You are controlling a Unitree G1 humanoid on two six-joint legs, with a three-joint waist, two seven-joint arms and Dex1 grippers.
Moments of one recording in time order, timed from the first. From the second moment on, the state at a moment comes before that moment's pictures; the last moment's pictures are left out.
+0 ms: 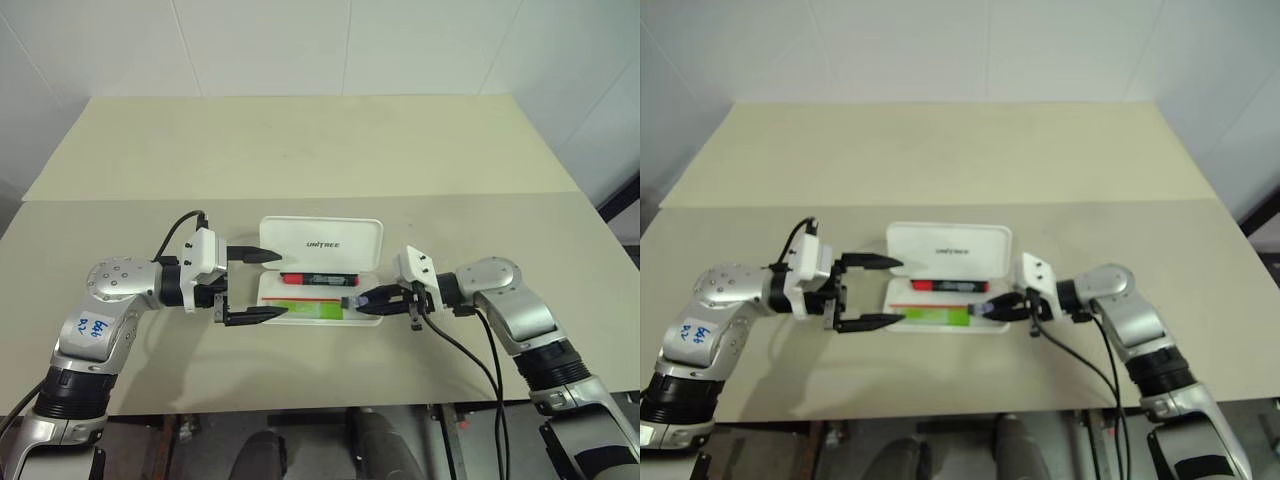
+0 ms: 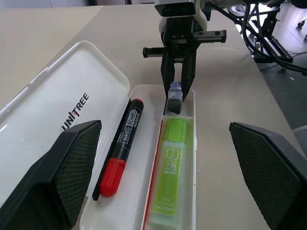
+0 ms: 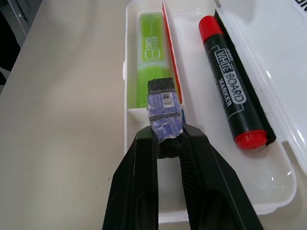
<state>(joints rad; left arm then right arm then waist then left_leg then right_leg) -0.36 0.72 0.02 -0.15 -0.46 0.26 -1.15 -0.53 -0.59 0.23 0.12 0.24 0.24 1.32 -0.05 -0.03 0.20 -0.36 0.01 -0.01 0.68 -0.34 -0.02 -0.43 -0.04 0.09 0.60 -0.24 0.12</state>
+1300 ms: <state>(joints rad) -0.29 0.73 0.10 -0.12 -0.46 0.20 -1.13 -0.37 -0.71 -0.13 -0.16 0.49 0.33 1.21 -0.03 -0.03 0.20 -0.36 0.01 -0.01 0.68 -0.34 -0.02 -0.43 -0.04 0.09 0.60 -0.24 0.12</state>
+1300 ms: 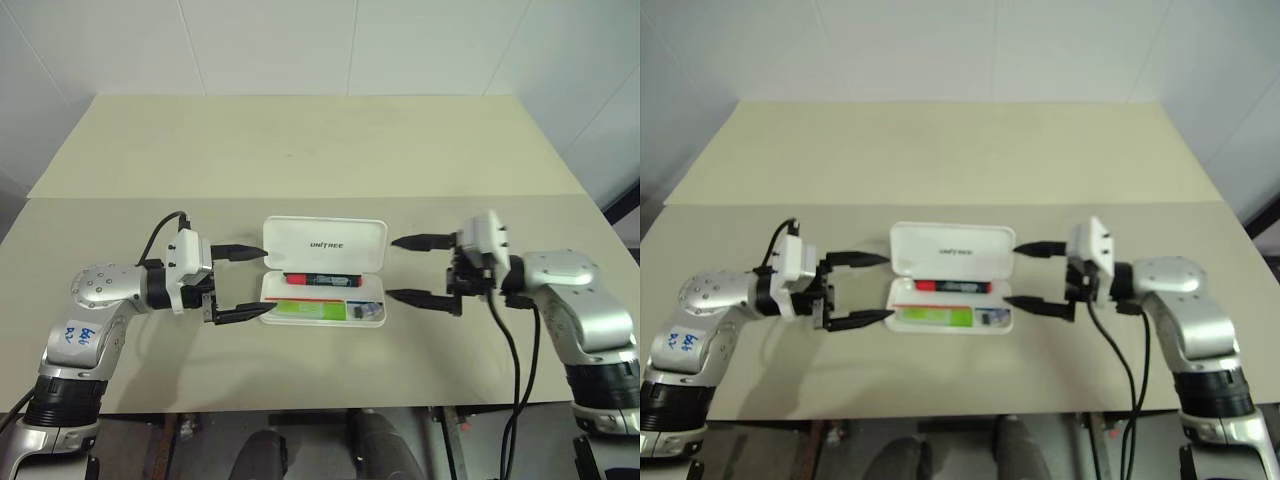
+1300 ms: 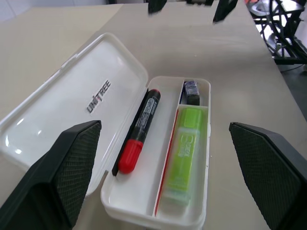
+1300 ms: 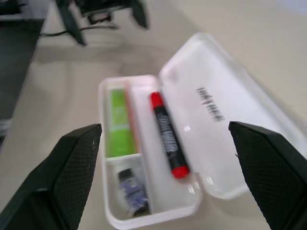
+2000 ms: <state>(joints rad) -0.31 0.72 0.16 0.01 -0.48 0.13 -1.13 -0.22 -0.81 -0.22 -0.11 0.46 0.13 1.24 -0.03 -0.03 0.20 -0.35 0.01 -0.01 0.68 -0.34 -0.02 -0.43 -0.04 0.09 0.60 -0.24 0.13</state>
